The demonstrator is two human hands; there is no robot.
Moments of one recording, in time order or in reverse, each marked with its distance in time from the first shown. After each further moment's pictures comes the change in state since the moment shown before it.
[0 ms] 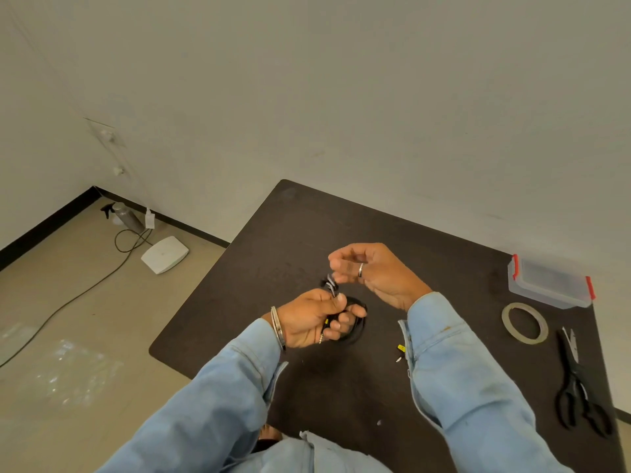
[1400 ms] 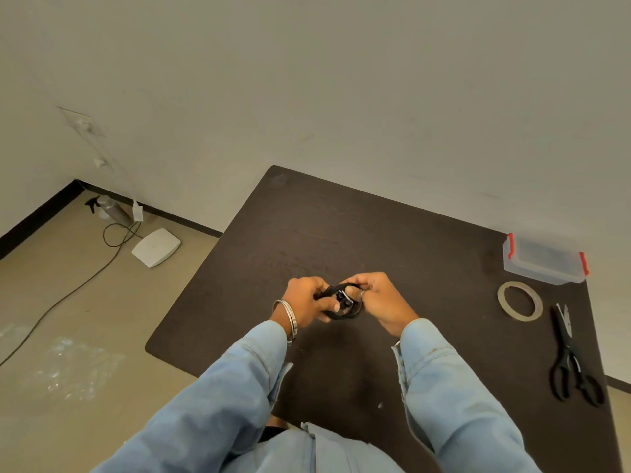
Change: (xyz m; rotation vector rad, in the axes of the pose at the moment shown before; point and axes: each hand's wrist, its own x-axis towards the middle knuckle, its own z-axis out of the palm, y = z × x) left_hand 0.015 -0.005 -0.012 0.937 0.647 0.100; right_hand -0.011 0.082 0.000 -0.181 0.224 0.159
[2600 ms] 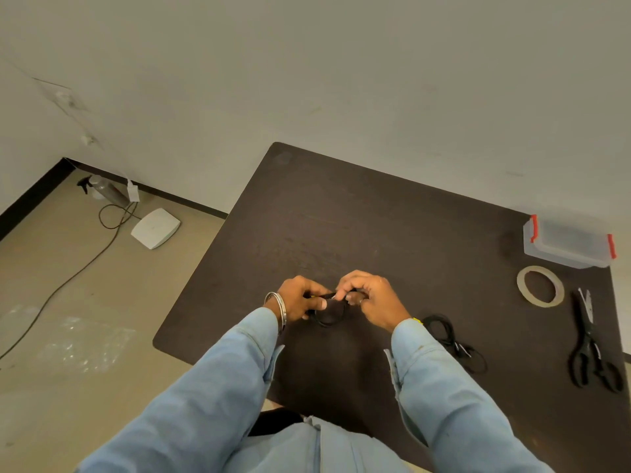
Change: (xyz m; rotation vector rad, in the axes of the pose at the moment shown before) left_hand 0.033 -0.062 -0.028 0.151 -0.221 -0.093; right_hand 0.027 0.034 0.027 -0.272 -0.047 -0.309
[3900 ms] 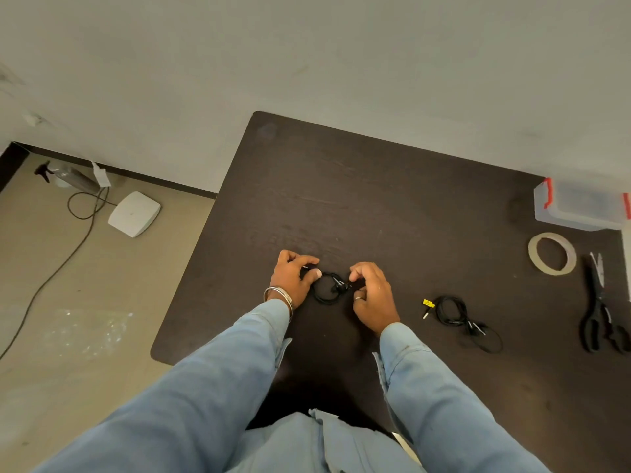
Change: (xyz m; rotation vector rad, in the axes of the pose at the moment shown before) left_hand 0.048 -0.038 -0.001 0.119 0.358 0.001; right_hand 0.008 0.038 0.048 -0.089 0.280 0.190
